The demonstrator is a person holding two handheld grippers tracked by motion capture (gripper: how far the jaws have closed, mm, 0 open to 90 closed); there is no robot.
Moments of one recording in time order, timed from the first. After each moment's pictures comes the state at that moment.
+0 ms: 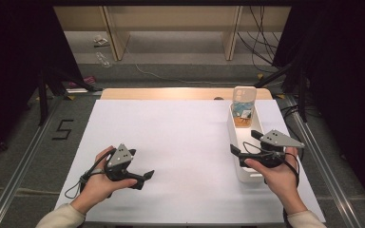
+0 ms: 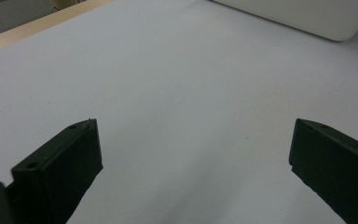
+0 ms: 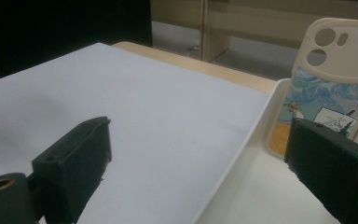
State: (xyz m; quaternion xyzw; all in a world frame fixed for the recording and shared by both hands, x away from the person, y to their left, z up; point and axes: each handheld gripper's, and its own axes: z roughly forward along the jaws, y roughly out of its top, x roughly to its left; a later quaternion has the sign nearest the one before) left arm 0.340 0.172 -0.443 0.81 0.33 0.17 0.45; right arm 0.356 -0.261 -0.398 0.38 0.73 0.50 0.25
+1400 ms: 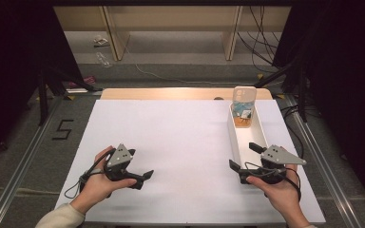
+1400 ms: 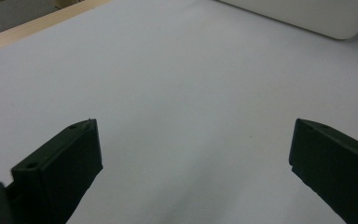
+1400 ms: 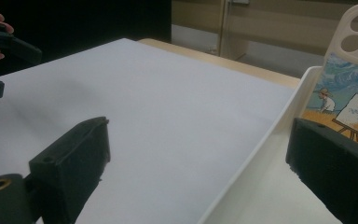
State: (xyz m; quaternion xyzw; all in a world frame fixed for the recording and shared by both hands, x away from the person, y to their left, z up) left arm 0.341 0.174 -0.445 0.81 0.33 0.17 0.45; right arm 0.325 -0.261 -0.418 0.35 0.74 0.52 0.24
